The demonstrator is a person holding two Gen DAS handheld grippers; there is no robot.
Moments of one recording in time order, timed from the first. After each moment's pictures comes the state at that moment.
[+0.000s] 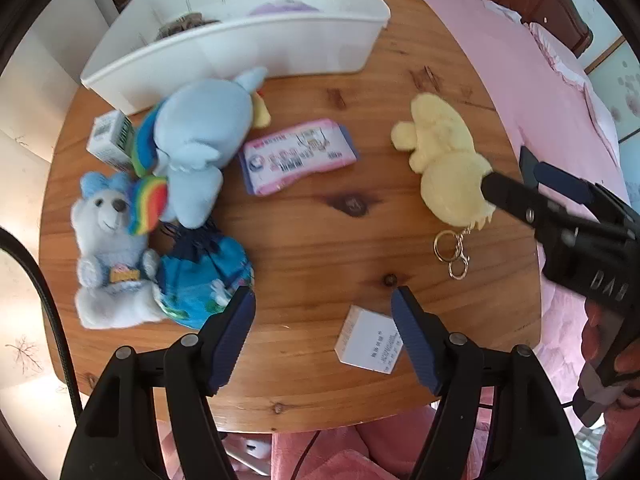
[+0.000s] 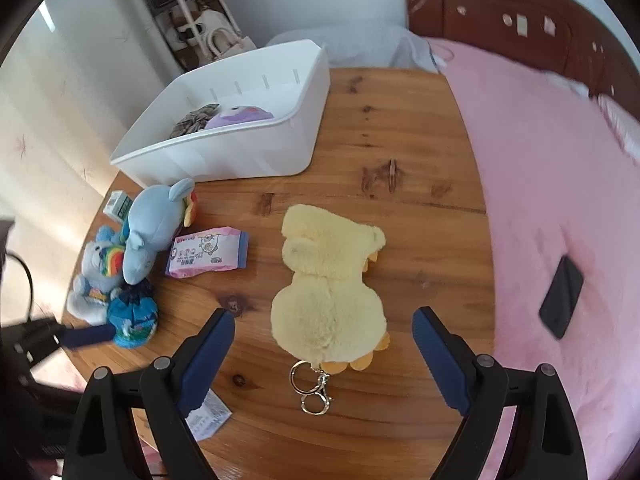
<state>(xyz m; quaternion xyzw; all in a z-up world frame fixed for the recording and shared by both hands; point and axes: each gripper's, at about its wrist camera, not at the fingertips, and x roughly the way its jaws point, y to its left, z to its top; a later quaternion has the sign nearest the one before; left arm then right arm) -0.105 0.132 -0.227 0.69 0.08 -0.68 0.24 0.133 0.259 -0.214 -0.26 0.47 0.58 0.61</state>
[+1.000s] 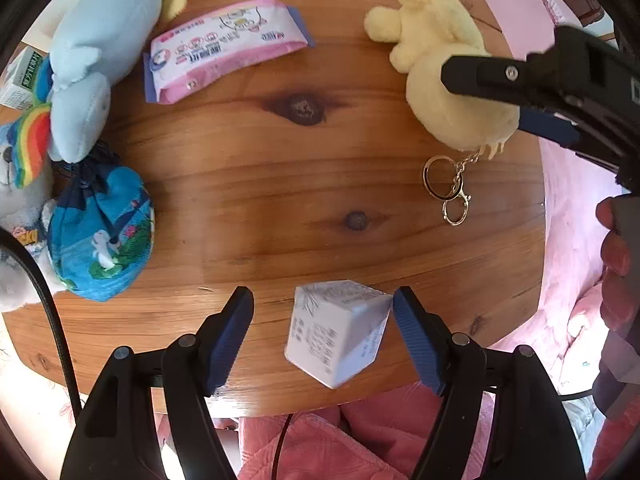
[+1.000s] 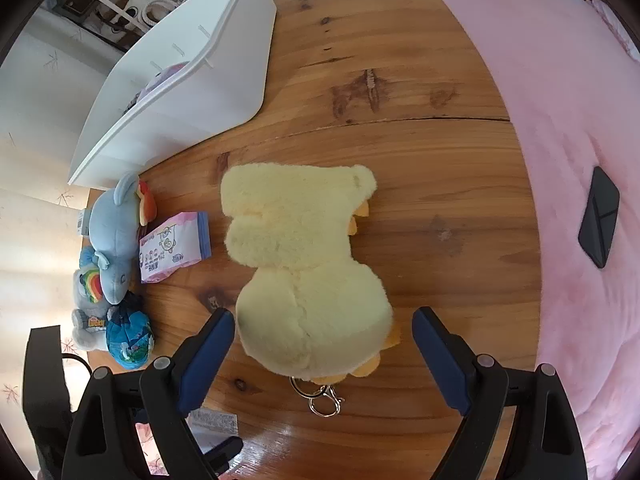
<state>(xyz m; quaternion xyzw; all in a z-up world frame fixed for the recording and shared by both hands) -0.100 0.141 -0.293 0.75 0.17 -0.59 0.24 0.154 0.293 -0.265 -0.23 0.62 0.50 0.56</state>
